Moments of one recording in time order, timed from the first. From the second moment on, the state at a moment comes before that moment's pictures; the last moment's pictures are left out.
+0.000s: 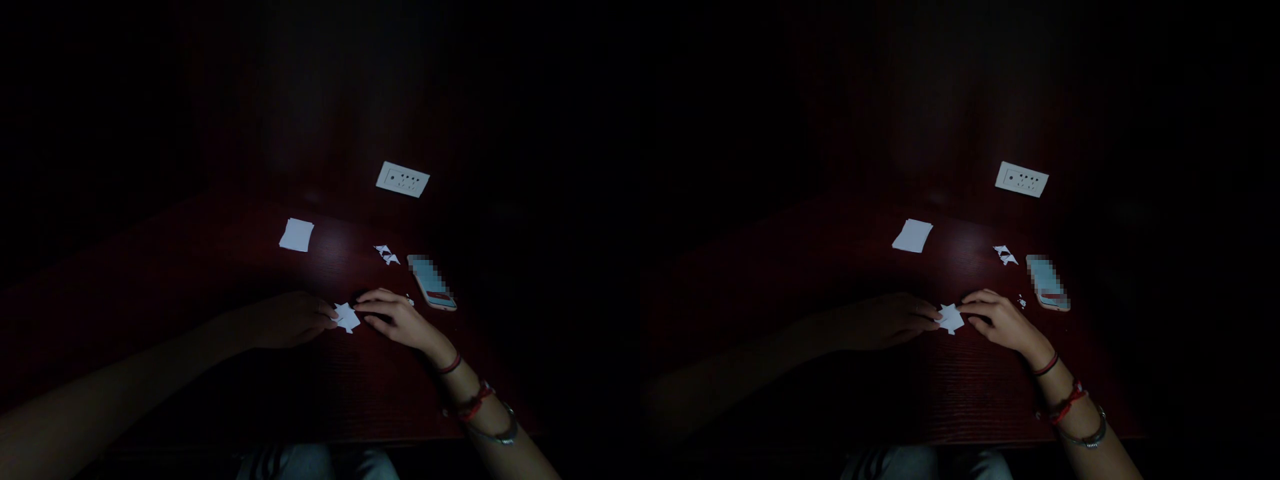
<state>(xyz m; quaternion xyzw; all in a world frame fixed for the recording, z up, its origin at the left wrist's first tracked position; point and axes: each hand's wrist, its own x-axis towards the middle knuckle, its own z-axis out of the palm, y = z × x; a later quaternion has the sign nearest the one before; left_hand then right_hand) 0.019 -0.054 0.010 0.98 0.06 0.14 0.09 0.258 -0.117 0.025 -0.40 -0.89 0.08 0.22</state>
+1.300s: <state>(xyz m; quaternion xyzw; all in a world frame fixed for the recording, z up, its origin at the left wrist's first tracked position) 0.020 -0.055 0.019 0.98 0.05 0.16 0.10 0.241 -0.122 0.029 -0.36 -0.92 0.07 0.12</state>
